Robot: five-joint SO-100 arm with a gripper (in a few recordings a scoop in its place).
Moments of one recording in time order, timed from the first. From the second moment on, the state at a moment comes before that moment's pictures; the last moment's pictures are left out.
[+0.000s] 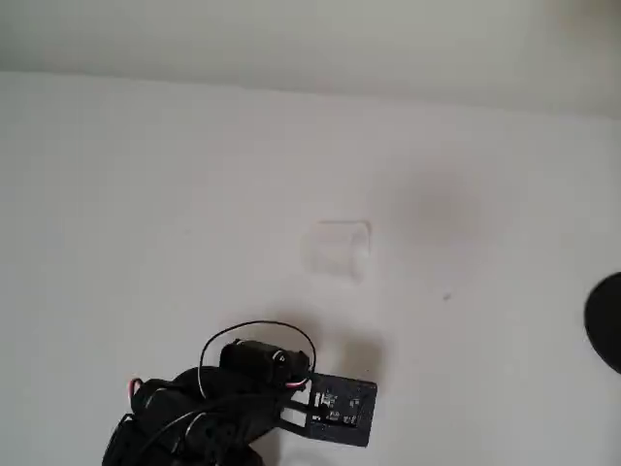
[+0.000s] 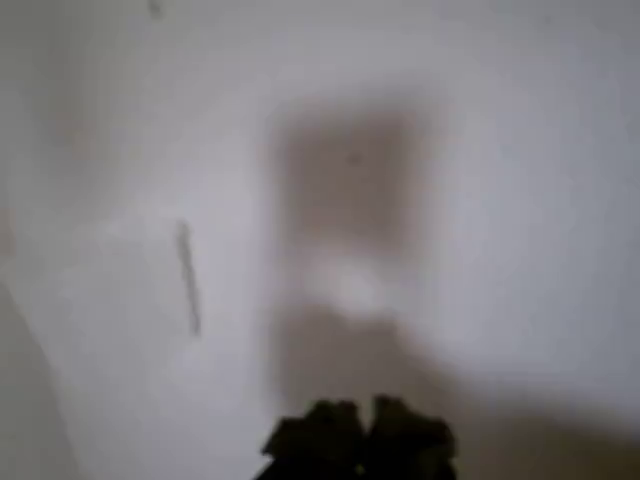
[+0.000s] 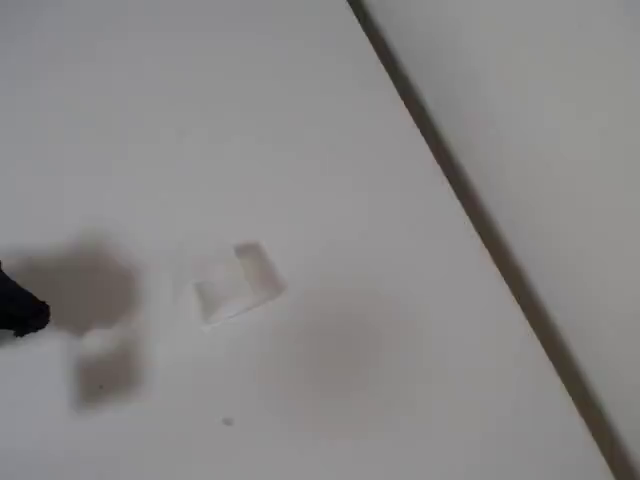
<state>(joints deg) 8.1 188.3 168.9 73.2 -6.2</state>
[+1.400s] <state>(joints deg) 2.3 188.1 173.1 63.9 -13.5</state>
